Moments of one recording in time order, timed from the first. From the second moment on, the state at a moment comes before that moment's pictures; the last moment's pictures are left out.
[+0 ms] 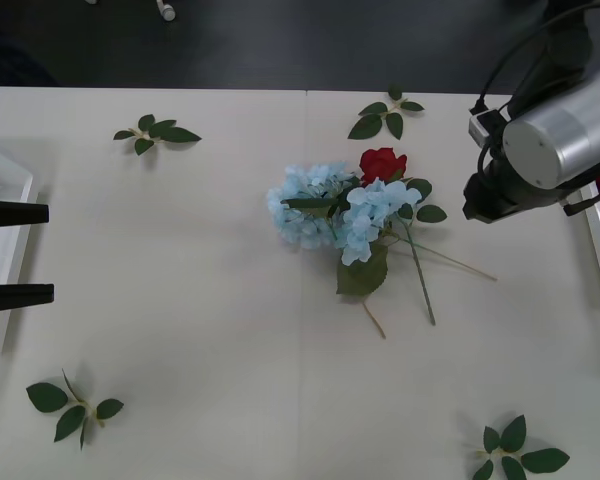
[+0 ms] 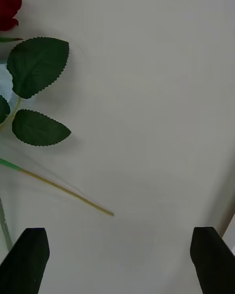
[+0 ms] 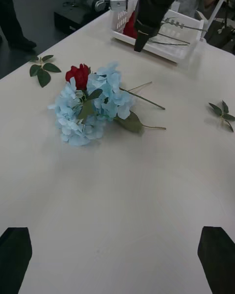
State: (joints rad) right arm -0.61 -0.63 0.27 -1.78 -0.44 1.74 1.38; left arm -0.11 0.52 0.65 -1.87 1.68 1.82 -2.67
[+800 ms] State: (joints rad) right arm -0.61 -0.46 0.42 -1.66 -0.28 1.70 1.38; left arm -0.11 0.52 0.65 -1.87 1.68 1.82 -2.67
